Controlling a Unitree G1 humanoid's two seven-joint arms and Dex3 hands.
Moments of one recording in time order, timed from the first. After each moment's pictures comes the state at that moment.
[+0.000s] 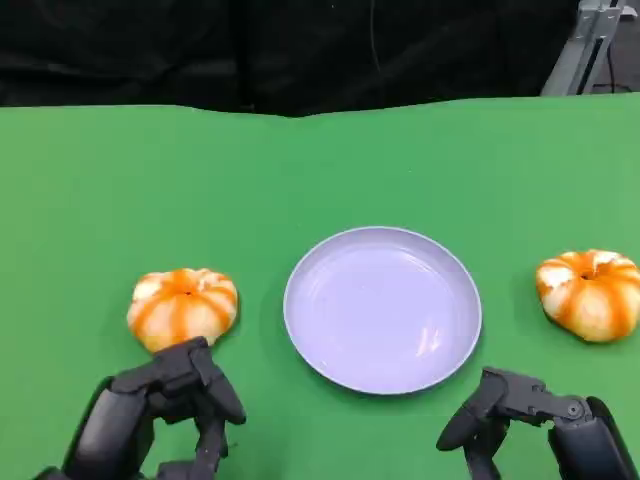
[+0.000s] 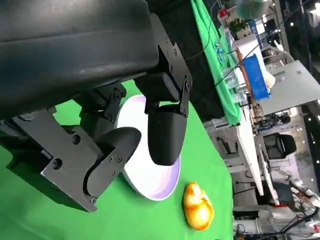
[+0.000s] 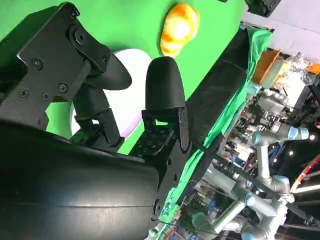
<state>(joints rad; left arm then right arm) 0.29 0.08 -0.03 -0.16 -0.02 -0.36 -0.22 0.38 -0.05 0.17 -0.22 -0.35 -0.49 -0.10</state>
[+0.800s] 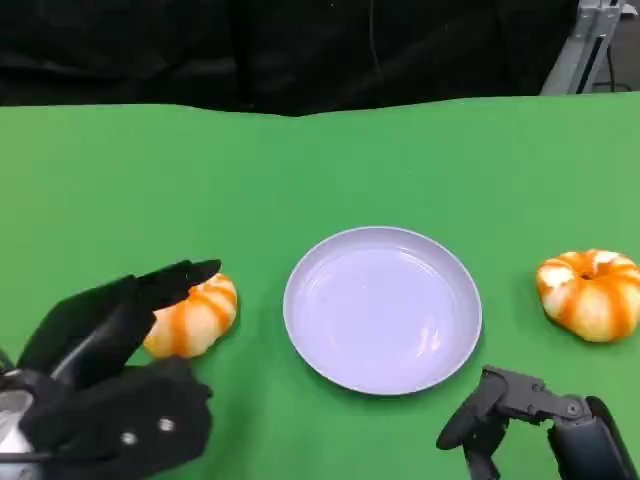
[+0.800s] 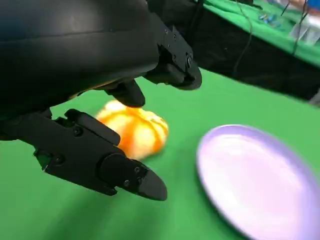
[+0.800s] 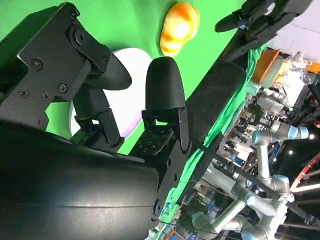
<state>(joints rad) 0.00 0.42 -0.16 -0.27 0.60 0.12 -0.24 0.38 -0.05 0.17 -0.21 -0.35 -0.50 -0.10</state>
